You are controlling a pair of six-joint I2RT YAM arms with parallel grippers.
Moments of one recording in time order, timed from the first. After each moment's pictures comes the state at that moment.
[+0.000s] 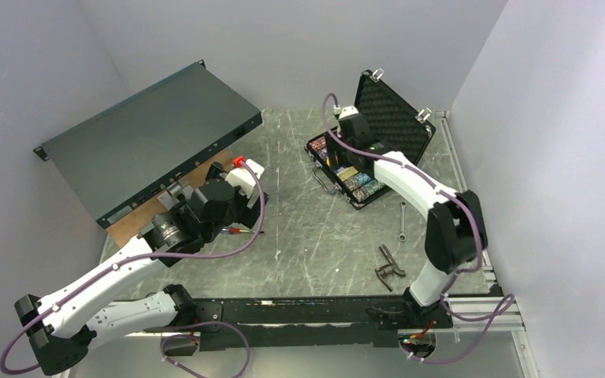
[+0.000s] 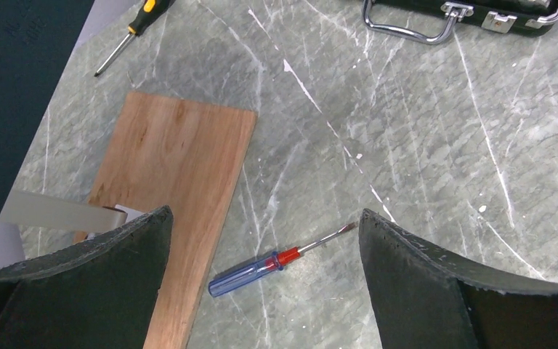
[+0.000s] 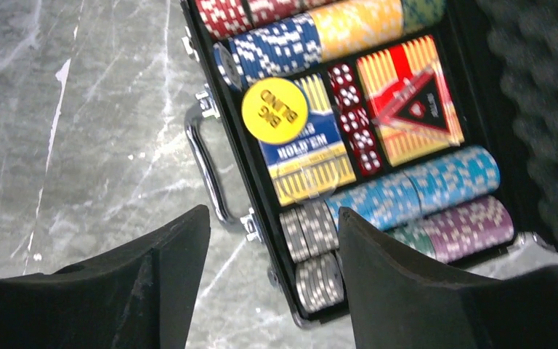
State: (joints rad) left arm -0.87 0.90 0.95 -0.52 -0.46 0.06; right arm 0.47 1.73 1.37 -0.38 0.20 0.10
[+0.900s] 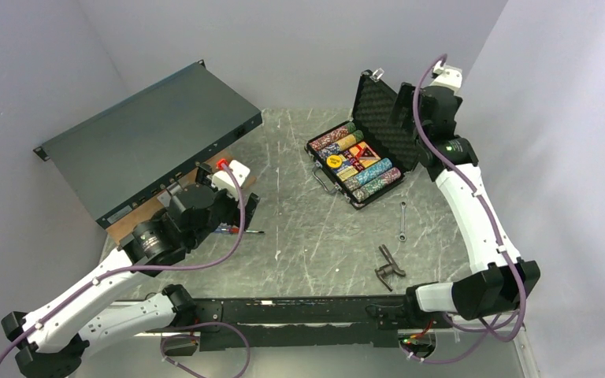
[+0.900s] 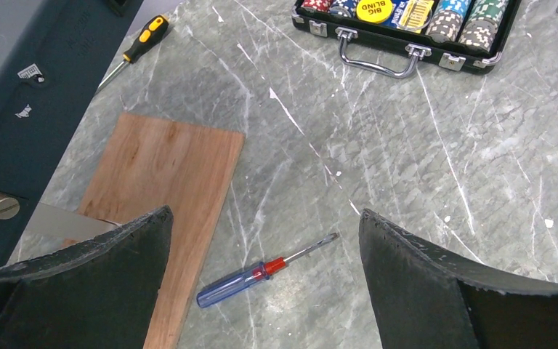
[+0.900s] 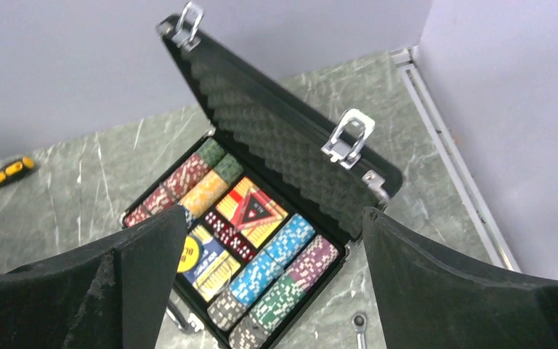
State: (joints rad) left arm -0.87 0.79 0.95 -0.52 -0.40 0.04; right arm 0.19 1.32 1.43 -0.42 0.37 0.25
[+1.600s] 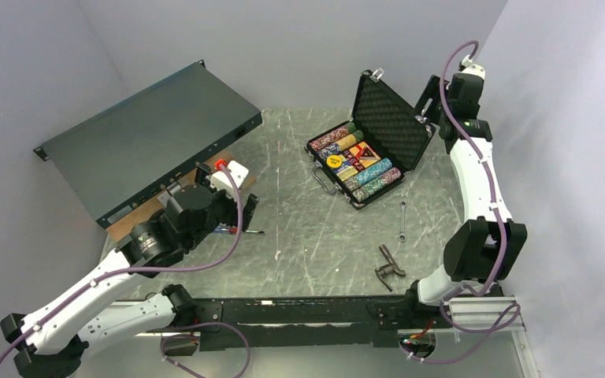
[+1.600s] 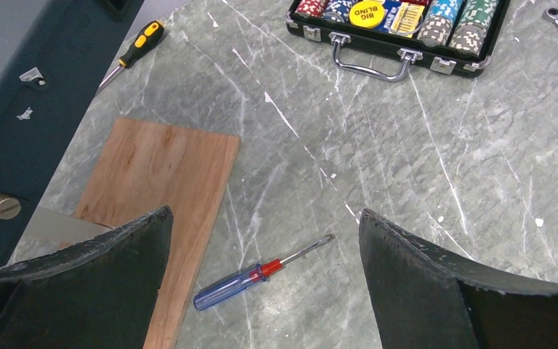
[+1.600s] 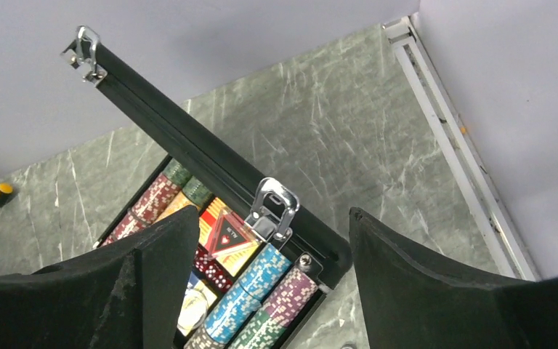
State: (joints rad) left arm -0.87 0.77 0.95 -0.52 -0.39 0.04; right arm -0.08 1.55 1.56 -0.40 0.08 0.29
